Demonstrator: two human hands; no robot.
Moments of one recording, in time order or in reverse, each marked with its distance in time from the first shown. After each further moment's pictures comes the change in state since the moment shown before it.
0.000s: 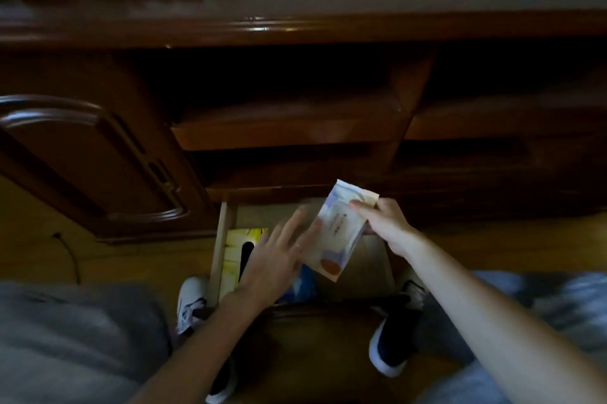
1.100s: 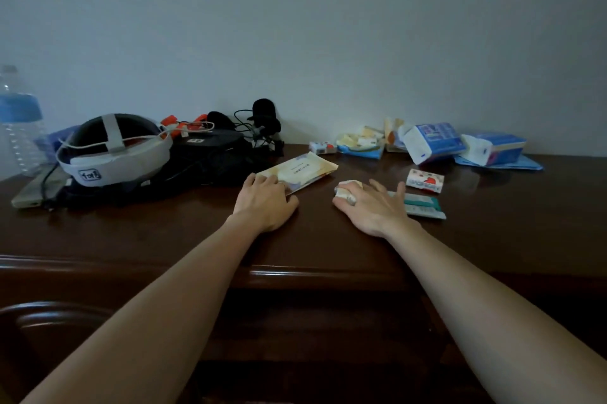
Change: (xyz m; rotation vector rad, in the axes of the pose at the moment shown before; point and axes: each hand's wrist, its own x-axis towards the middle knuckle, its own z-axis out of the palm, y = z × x) left_hand 0.310 -0.159 -0.316 0.224 0.177 -0.347; right_hand 0.128 -0.394 -0.017 -1.197 0.296 -0.534
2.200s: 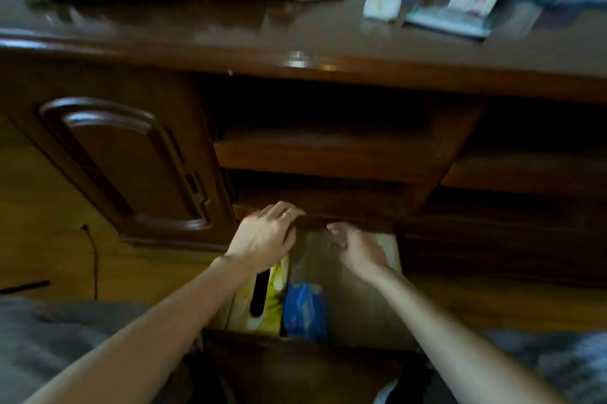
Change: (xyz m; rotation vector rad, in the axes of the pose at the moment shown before) left_hand -0.326 0.033 0.176 -0.229 -0.058 0.196; right_hand -0.284 -0.012 0.275 0.600 -0.301 0.022
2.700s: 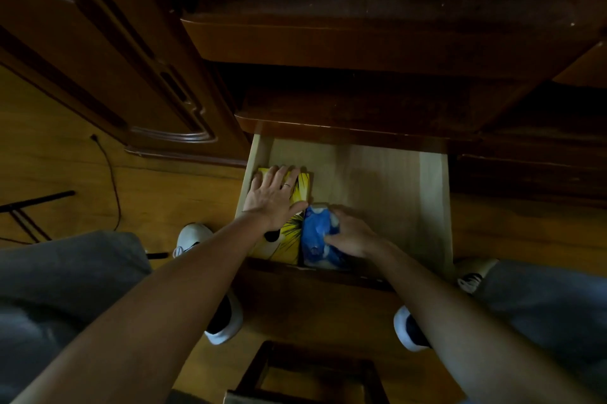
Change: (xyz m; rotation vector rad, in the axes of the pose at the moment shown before) left_hand -0.047 -0.052 0.180 0.103 -0.666 -0.331; right_hand 0.011 0.085 0.153 0.136 -0.650 0.268
